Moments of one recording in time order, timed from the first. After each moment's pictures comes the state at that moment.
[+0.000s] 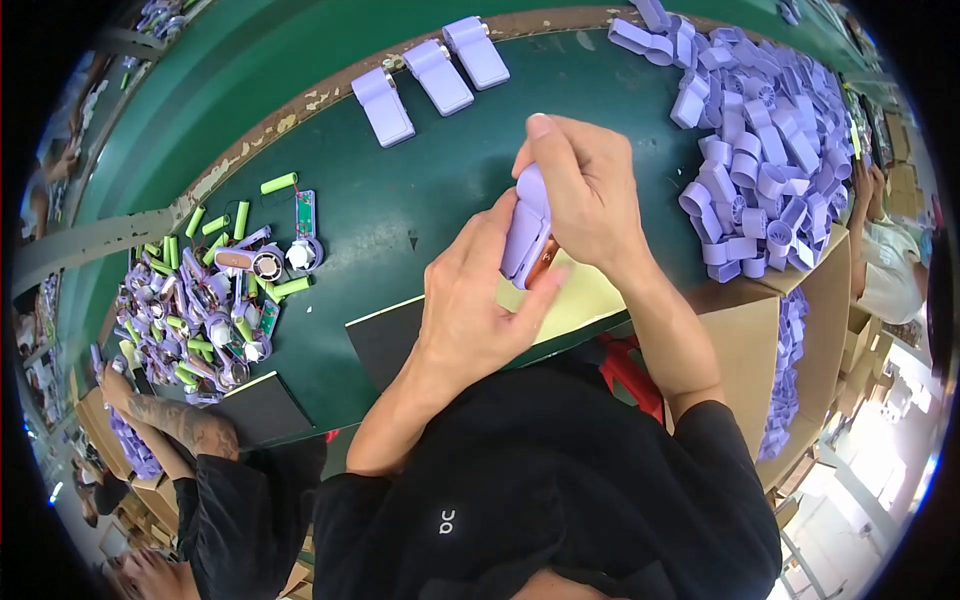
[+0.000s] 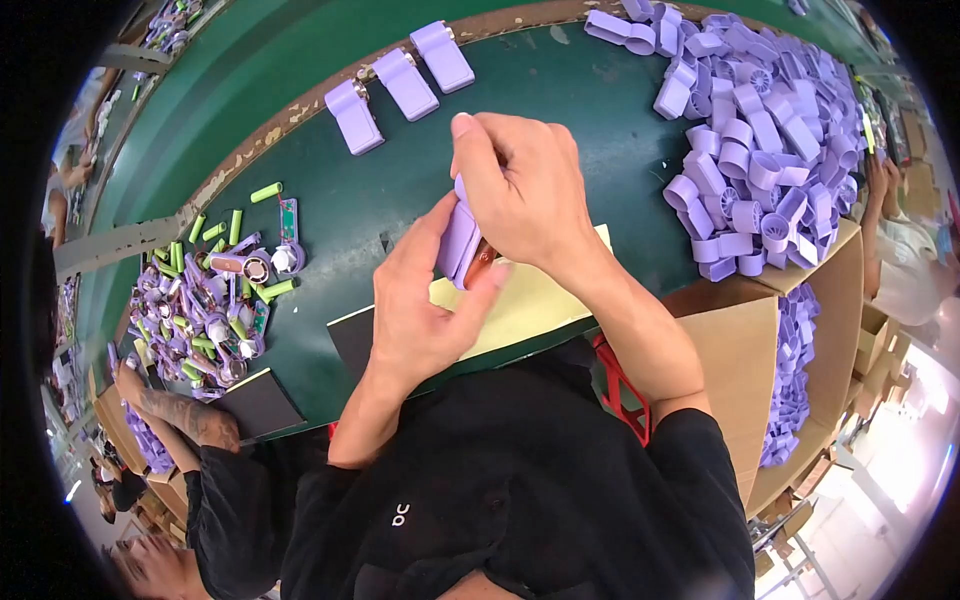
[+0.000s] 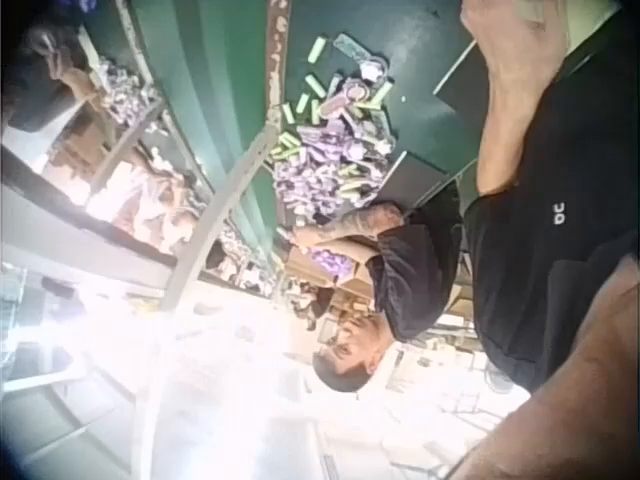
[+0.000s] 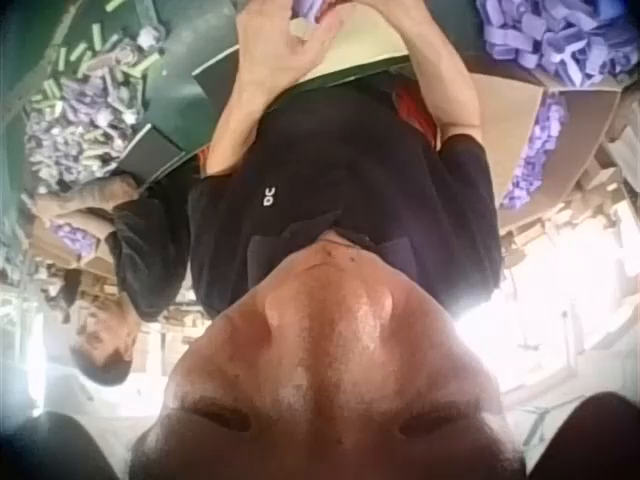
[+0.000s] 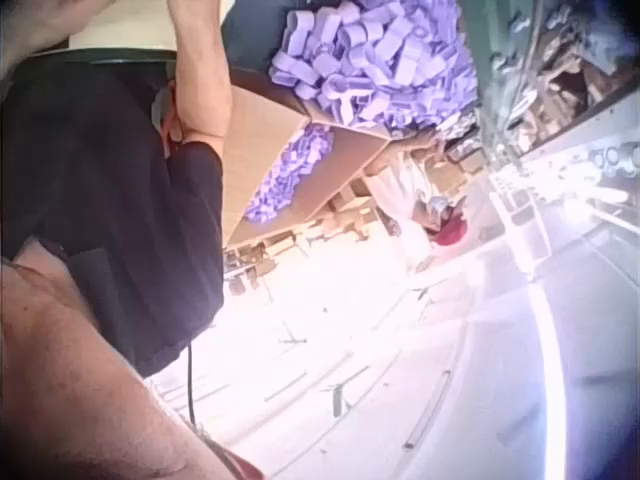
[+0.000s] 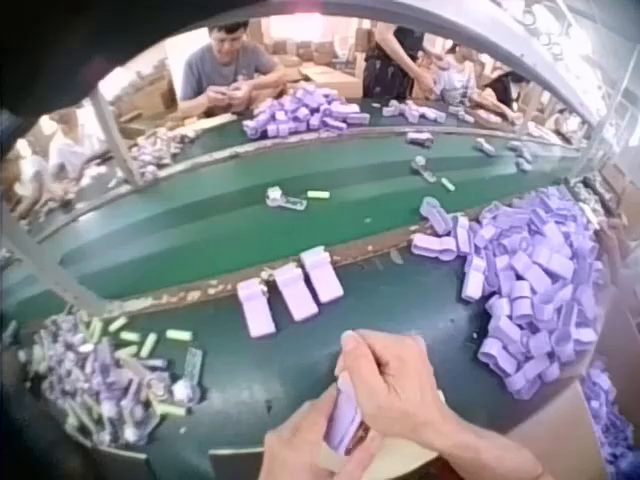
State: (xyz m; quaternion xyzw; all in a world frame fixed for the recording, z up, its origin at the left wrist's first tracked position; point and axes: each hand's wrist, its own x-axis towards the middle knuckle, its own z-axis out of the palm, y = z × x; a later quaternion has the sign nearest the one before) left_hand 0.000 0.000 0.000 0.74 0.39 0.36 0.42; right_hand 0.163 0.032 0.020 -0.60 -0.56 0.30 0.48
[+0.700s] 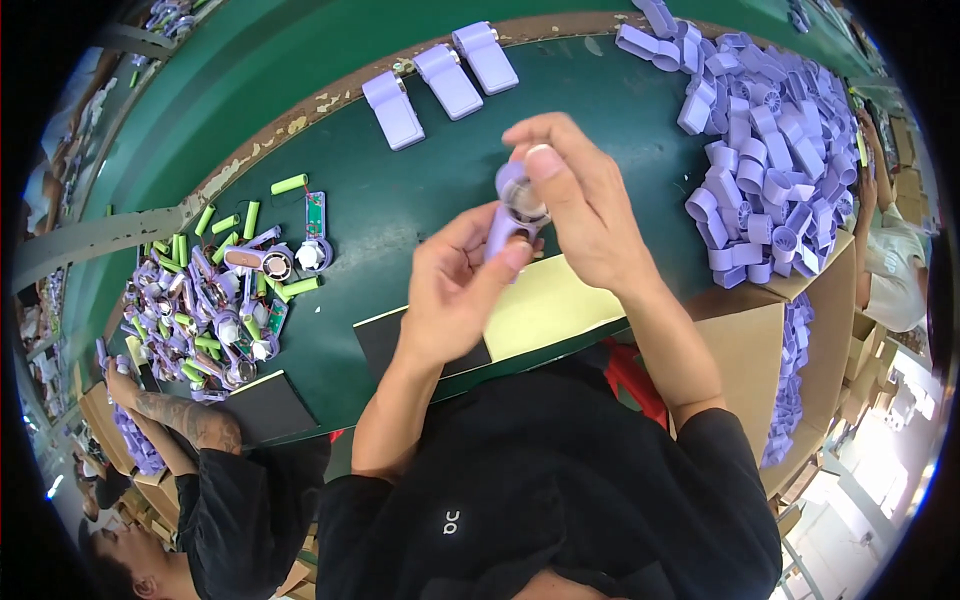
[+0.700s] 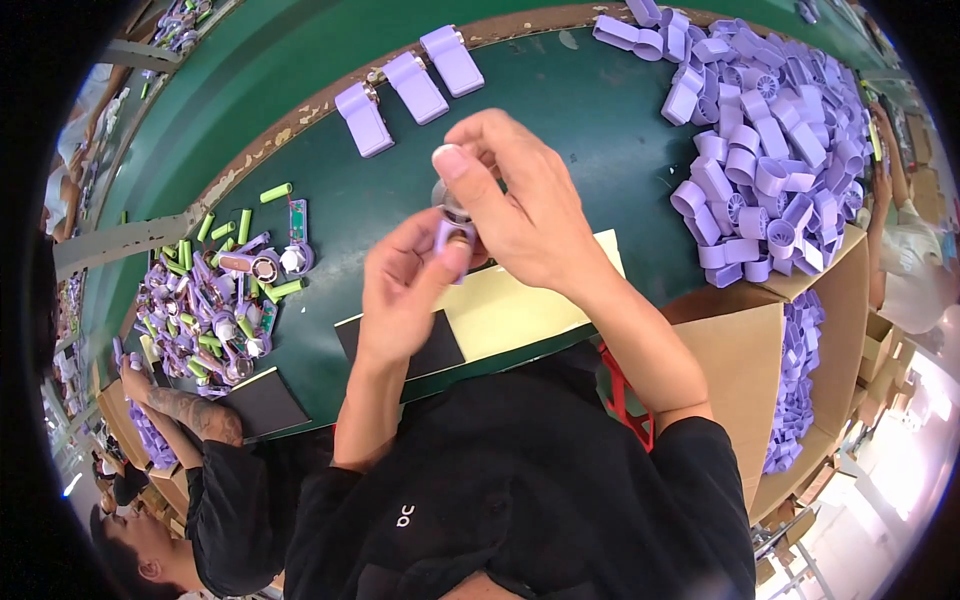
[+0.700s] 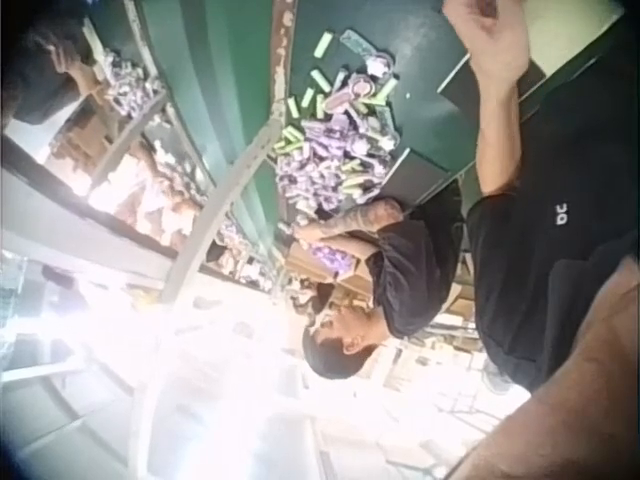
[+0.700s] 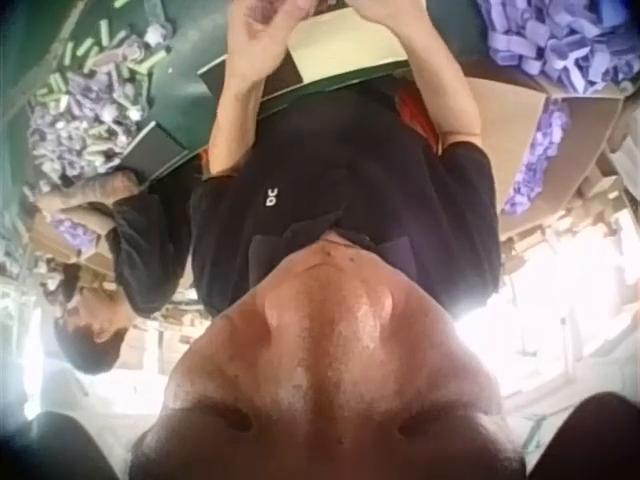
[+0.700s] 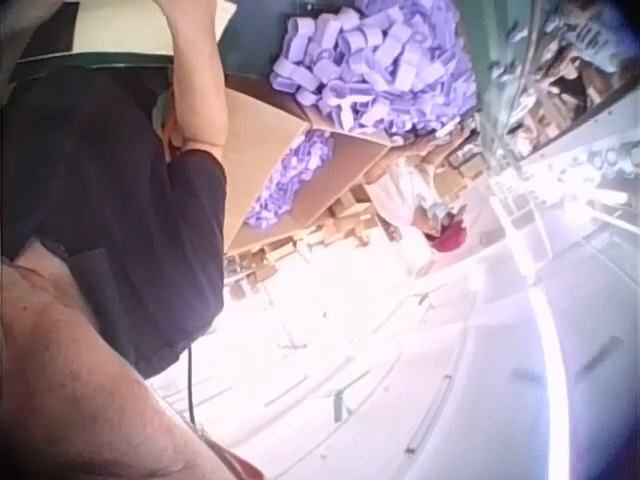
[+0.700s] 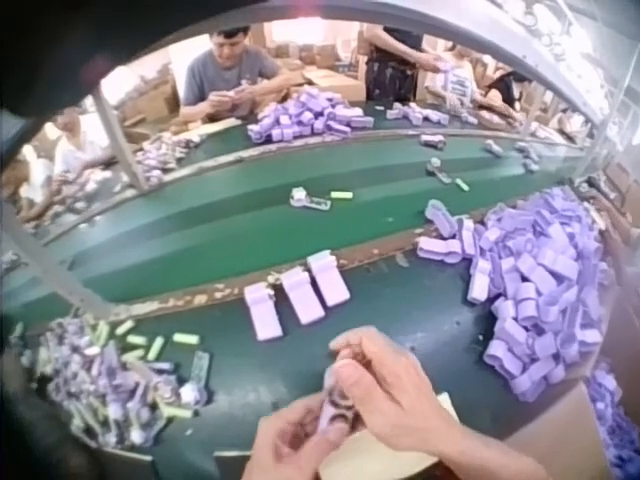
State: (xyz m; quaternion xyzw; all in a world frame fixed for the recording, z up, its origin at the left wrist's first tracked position) left_hand -0.015 0.006 -0.021 0.53 0.37 0.37 0.67; right_hand 0.156 0.024 0.021 -0.59 -0.53 0.41 0.45
